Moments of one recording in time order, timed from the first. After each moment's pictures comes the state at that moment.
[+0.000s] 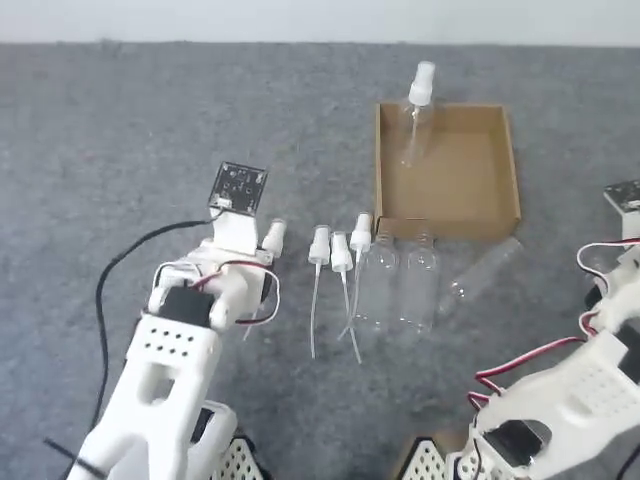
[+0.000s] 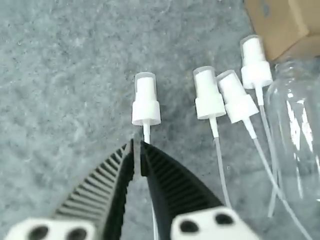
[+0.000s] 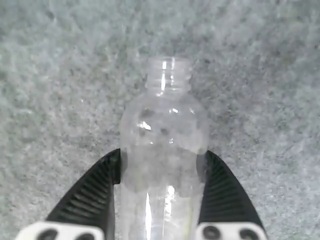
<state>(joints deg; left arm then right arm) 7.0 -46.4 65.3 49.2 4.0 44.0 24.4 4.3 67.2 57.8</state>
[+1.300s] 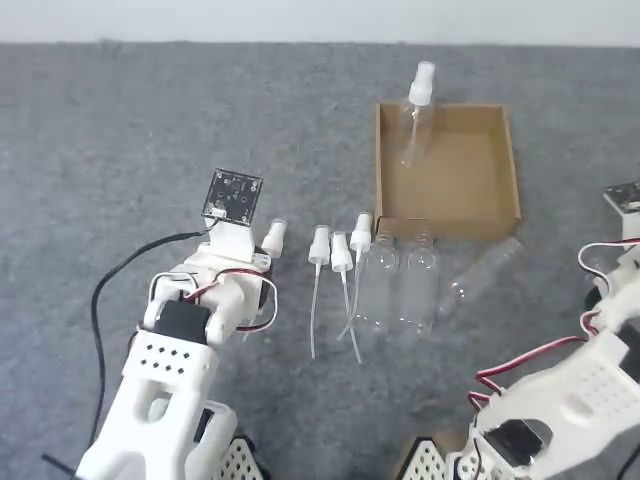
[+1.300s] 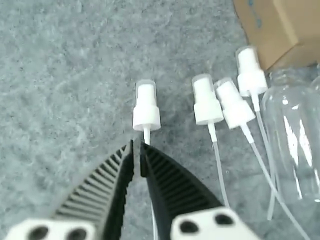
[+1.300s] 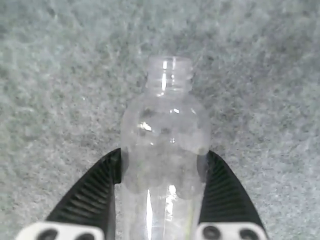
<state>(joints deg) 7.0 -52.4 68.9 48.3 4.0 44.1 24.4 4.2 68.4 57.7</state>
